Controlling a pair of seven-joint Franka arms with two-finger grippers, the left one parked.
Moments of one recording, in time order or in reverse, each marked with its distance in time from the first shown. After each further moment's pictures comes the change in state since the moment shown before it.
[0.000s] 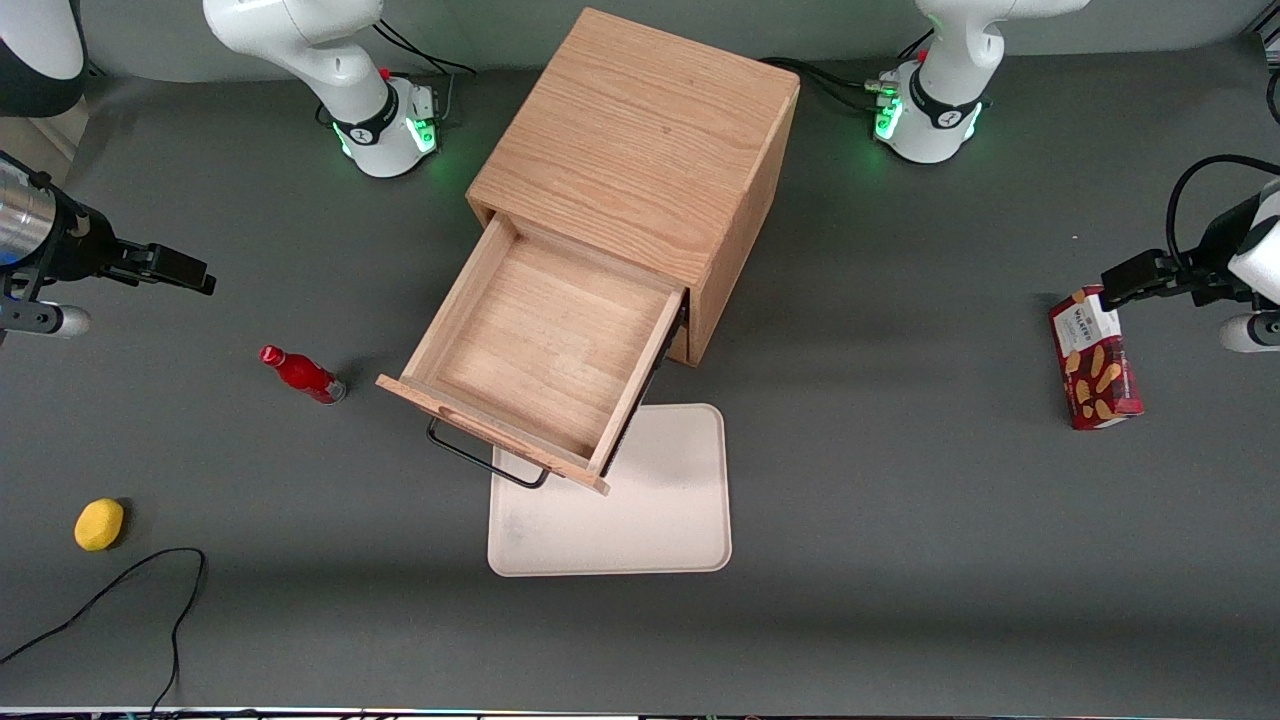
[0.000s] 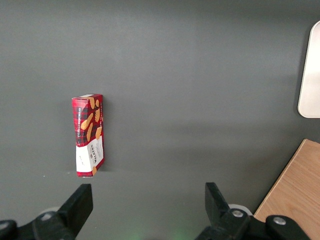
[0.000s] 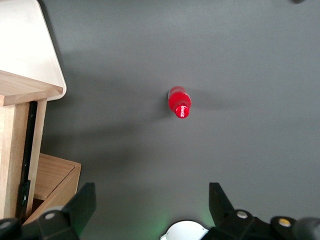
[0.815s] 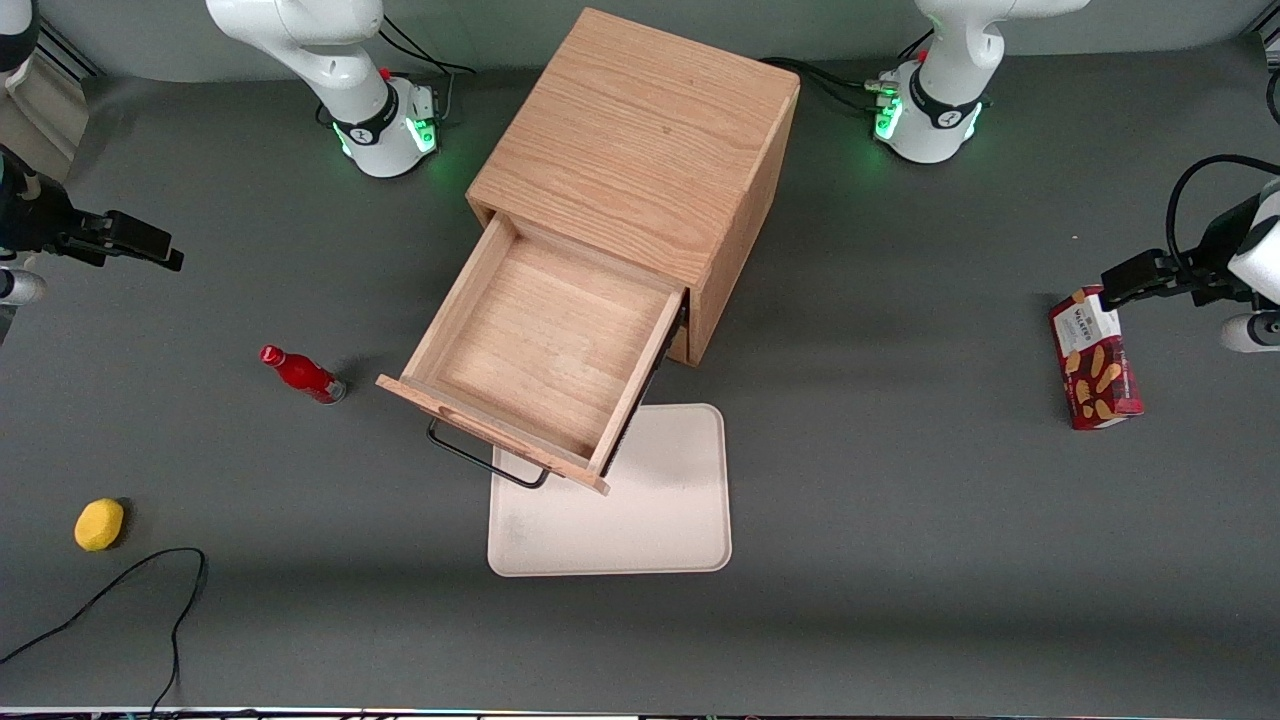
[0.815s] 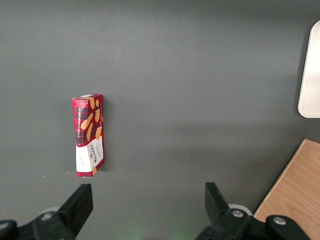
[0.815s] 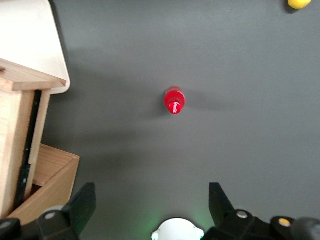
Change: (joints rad) arm -0.322 -0.038 0.263 0.021 0.029 -0.036 -0.094
